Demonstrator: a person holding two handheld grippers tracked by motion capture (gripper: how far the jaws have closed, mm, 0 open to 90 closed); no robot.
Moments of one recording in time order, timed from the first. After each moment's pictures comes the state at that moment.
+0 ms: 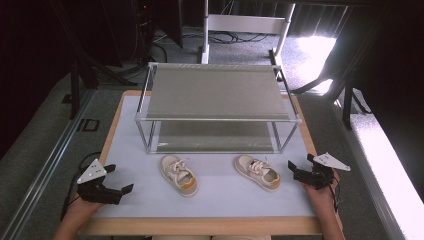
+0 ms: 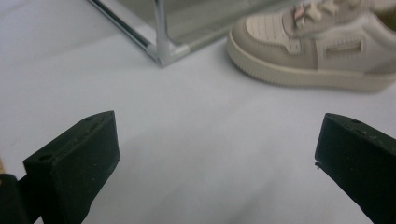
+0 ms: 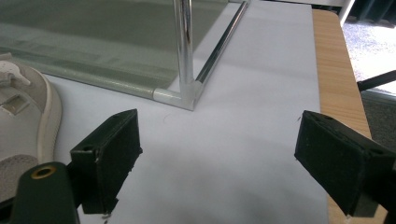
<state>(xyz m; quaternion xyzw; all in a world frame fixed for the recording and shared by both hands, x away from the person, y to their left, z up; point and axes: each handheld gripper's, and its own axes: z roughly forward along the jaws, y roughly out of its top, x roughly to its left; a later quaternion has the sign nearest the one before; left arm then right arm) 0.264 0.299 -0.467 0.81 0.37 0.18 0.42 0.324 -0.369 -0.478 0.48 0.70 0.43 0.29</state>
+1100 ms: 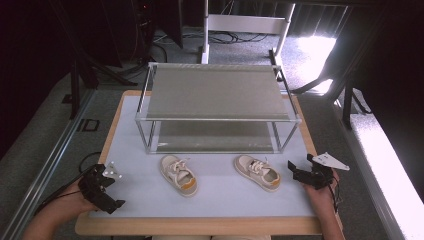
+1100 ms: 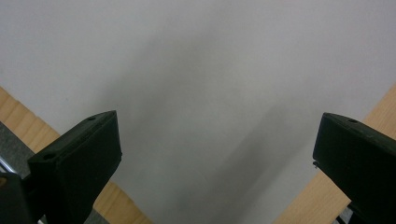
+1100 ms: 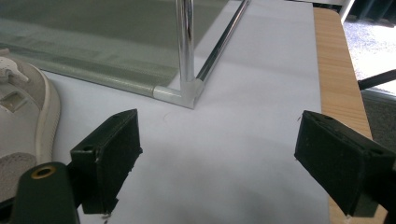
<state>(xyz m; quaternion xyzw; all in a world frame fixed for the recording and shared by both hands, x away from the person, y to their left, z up) 0.267 0.276 -0.435 0.93 0.33 0.09 0.14 0.324 -0.368 -0.478 0.48 0.71 0.43 0.29</state>
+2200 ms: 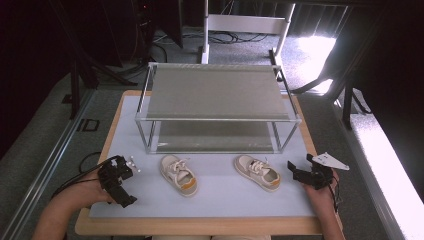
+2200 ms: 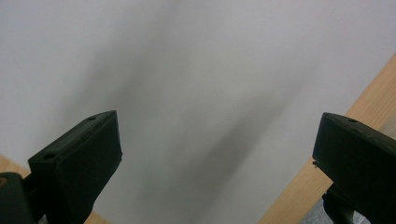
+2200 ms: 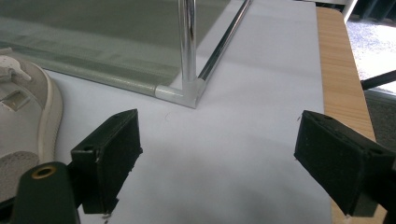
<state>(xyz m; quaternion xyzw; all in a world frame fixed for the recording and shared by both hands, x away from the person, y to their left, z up) 0.291 0.227 -0.417 0.95 0.30 0.06 0.10 0.325 -0.368 -0.478 0.48 0.71 0.43 0.29</state>
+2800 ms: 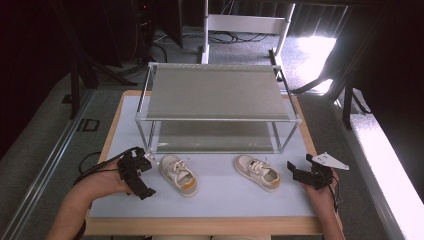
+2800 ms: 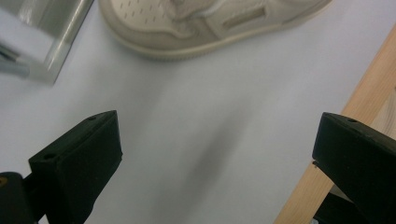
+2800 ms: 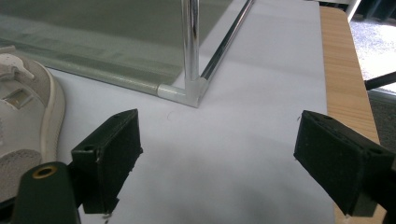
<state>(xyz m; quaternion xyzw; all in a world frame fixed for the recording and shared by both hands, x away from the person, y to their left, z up) 0.307 0.181 -0.395 0.96 0.25 0.05 0.13 0.325 -0.368 -0.478 0.48 0.71 0.43 0.29</state>
